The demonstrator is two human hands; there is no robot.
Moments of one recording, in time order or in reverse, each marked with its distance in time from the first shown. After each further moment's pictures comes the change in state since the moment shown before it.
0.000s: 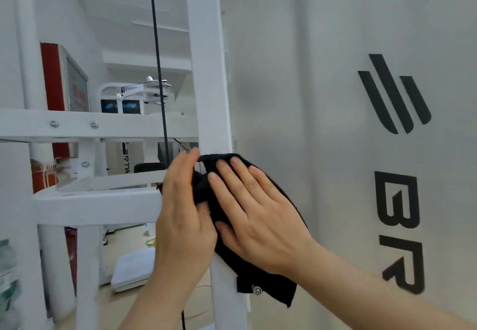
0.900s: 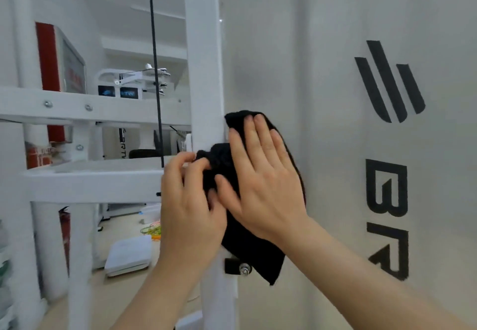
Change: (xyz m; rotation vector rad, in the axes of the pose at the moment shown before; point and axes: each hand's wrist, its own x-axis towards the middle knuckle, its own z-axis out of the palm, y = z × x) left_hand -0.014 0.011 0.021 0.205 0.077 0.030; right_hand 0.011 0.012 -0.010 0.070 0.115 0.282
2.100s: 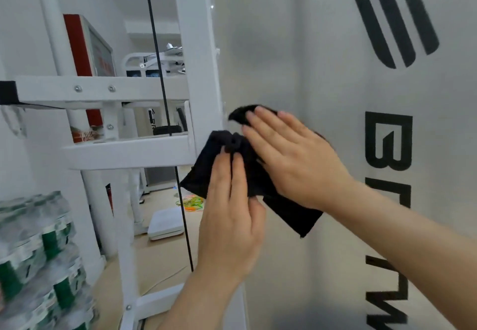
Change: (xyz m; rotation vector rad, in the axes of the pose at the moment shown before) left_hand -0.075 0.041 0.008 0.057 -0.294 -0.064; right_hand -0.034 0.057 -0.016 -0.066 -0.118 -0.389
